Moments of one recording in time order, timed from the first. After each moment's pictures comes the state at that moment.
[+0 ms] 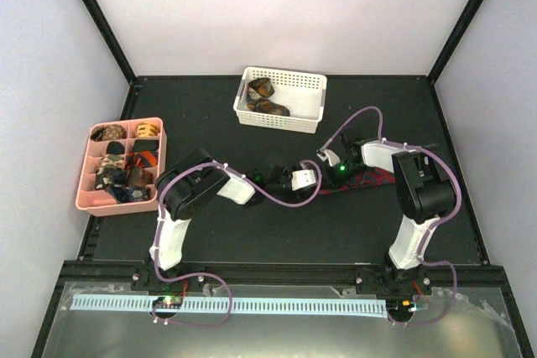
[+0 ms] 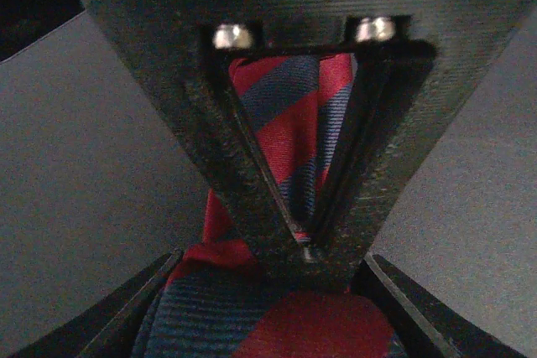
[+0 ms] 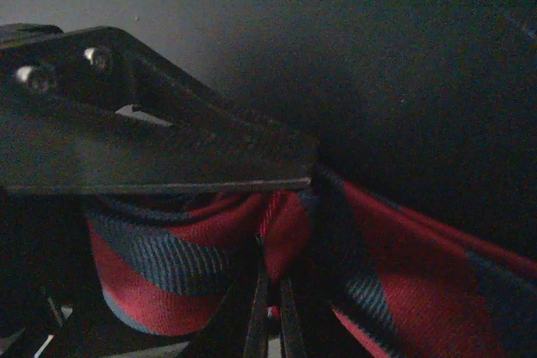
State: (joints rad) left arm -0.81 2.06 0.89 0.60 0.38 0.39; right arm 0.28 1.84 0.98 -0.58 -0.73 0.01
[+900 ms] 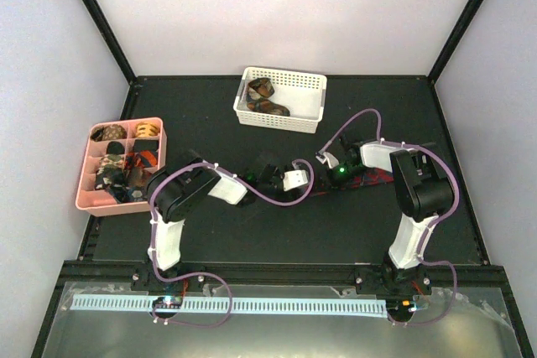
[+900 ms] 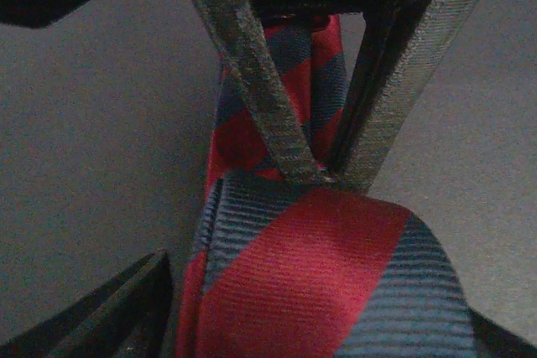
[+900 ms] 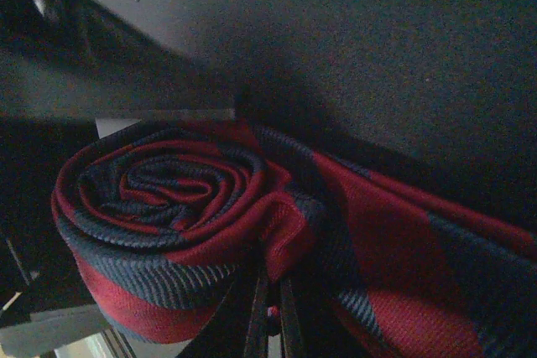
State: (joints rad) left arm -0.77 1.99 0.82 0.56 0.40 0.40; right arm 0.29 1.85 0.97 -0.59 -0.76 0.01
